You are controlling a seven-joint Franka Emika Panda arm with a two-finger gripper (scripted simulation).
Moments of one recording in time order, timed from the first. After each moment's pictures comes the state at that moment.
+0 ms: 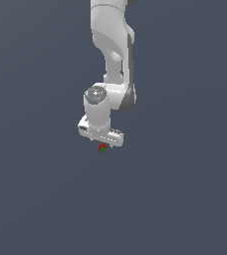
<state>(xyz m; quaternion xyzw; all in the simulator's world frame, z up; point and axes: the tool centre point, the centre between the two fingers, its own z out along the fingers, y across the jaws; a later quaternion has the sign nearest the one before) -0.027 -0.055 0.074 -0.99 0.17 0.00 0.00</state>
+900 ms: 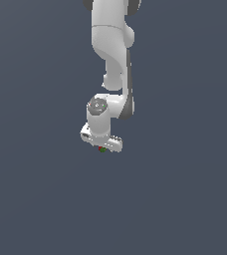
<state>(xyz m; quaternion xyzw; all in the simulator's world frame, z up) -0.028 -0.056 0.024 -0.99 0.17 0.00 0.00</state>
